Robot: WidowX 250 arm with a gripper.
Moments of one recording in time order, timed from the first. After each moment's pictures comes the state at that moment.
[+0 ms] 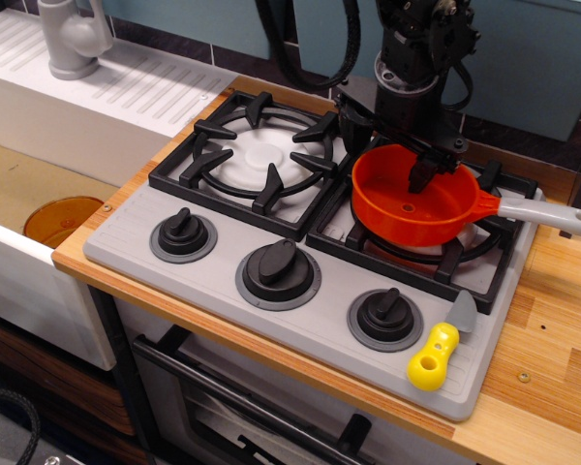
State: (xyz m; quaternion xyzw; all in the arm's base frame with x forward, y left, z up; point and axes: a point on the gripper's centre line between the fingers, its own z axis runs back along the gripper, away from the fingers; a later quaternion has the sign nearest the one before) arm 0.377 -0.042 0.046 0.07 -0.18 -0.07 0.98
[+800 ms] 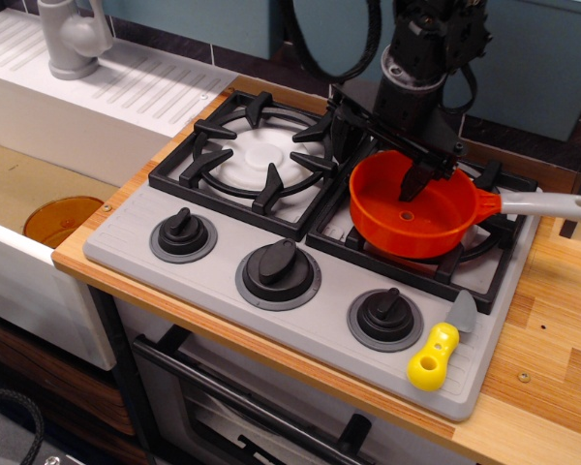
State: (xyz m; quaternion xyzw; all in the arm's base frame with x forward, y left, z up) arm 0.360 -0.055 0.052 0.09 -0.12 -0.06 0.99
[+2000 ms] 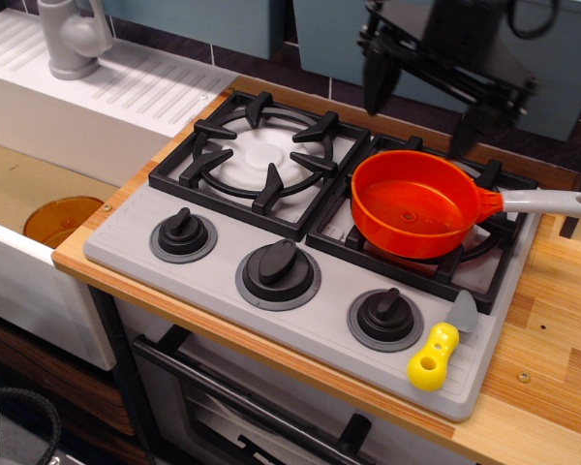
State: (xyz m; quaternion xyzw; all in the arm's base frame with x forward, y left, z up) arm 0.324 -0.086 0.124 0.10 -0.10 -0.05 0.99
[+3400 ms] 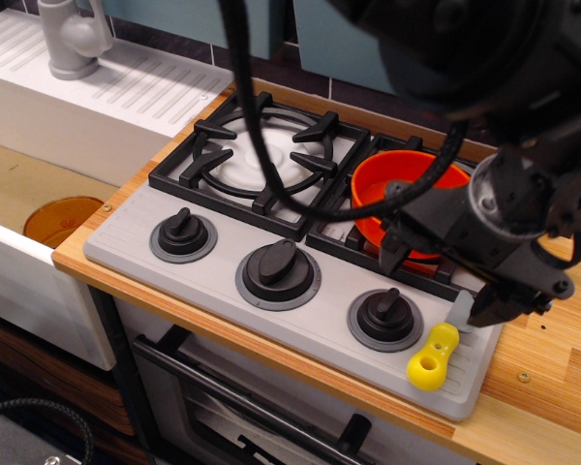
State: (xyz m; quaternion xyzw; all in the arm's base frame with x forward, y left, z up) arm 0.255 -0.135 0.067 0.10 -0.16 -0.03 0.98
